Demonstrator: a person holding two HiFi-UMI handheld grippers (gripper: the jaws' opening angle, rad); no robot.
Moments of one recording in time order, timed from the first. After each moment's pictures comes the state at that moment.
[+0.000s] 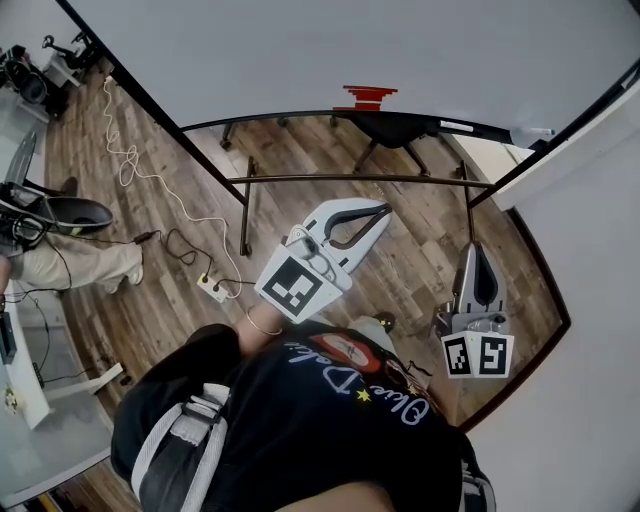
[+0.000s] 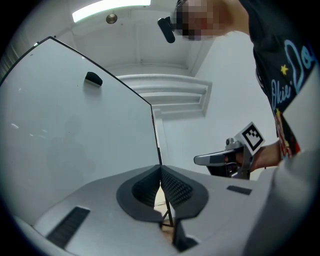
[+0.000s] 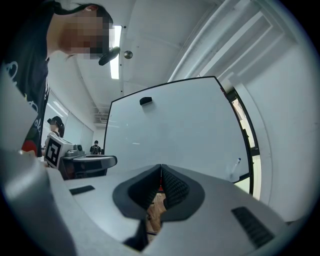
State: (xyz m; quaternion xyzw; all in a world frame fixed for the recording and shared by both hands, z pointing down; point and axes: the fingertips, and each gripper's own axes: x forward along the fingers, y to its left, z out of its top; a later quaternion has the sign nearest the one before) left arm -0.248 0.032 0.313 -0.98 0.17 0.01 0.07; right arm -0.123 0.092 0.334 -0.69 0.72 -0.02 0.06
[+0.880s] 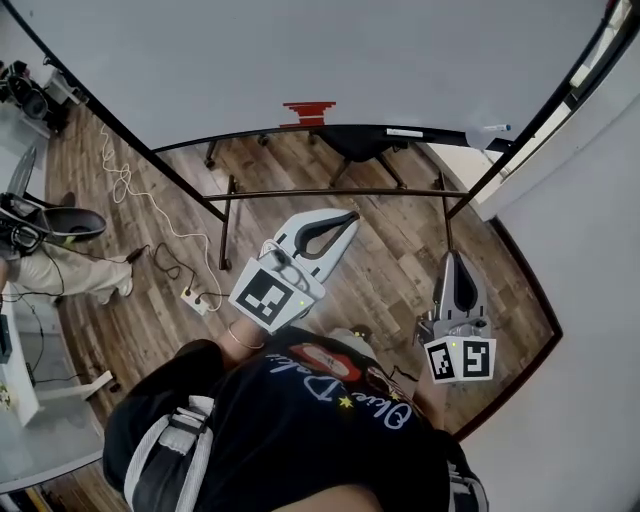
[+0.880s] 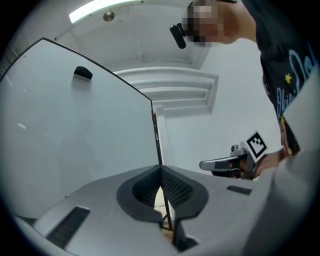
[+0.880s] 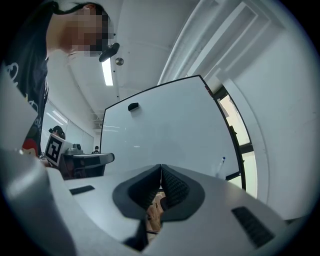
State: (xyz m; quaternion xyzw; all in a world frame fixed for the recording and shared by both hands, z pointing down) left arm -0.146 0.056 0.308 -0.98 0.21 0.00 0.05; right arm -0.006 0.121 0.347 -0.68 0.73 -0.03 0.08
